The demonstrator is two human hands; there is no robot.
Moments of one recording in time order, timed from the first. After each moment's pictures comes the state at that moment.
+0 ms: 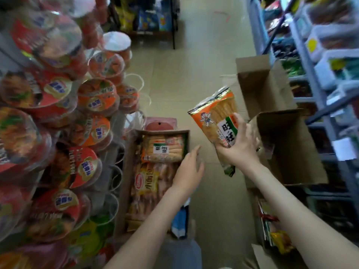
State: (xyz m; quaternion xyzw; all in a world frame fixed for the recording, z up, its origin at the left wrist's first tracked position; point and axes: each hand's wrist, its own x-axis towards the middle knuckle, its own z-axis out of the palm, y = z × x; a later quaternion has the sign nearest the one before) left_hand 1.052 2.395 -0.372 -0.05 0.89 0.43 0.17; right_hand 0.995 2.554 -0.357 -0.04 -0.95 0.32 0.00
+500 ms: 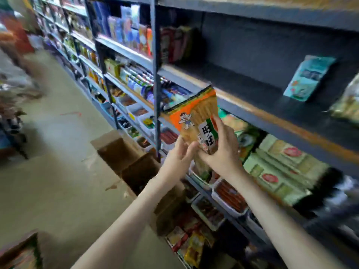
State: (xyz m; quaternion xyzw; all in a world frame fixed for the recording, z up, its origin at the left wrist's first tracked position) left_hand 1.164 2.797 -0.128 0.36 0.73 0.55 0.19; right_hand 1.247 2.913 -0.117 -0.21 -0.88 0.22 0.36
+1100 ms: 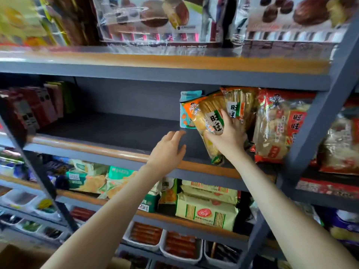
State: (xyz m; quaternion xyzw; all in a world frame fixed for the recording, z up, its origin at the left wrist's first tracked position) left_hand 1.185 3.087 -0.046 0.70 0.64 0.32 -0.01; right_hand 1.364 3.164 -0.021 -0.57 -0.72 0.08 0.39
